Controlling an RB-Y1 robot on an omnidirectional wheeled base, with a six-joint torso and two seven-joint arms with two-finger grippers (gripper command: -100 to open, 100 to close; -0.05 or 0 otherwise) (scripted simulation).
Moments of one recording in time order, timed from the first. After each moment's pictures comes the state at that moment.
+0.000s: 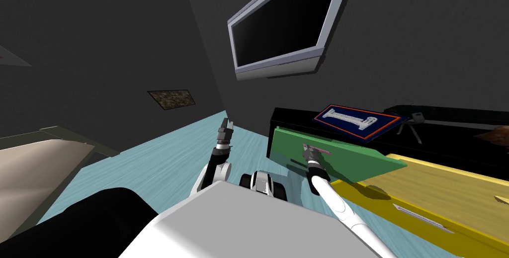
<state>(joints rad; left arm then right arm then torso) 0.50 -0.03 -0.06 -2.30 -0.12 -0.47 0.00 0.11 -0.54 0.29 -1.40 1.78 0.52 0.53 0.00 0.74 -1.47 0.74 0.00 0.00</state>
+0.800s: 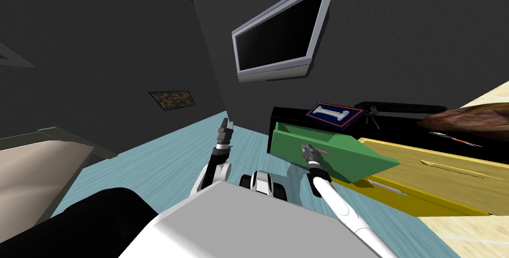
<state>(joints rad) 0.50 -0.03 -0.06 -2.30 -0.12 -0.47 0.00 0.13 -0.55 0.29 -1.44 1.77 0.48 0.55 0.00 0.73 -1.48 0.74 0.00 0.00</state>
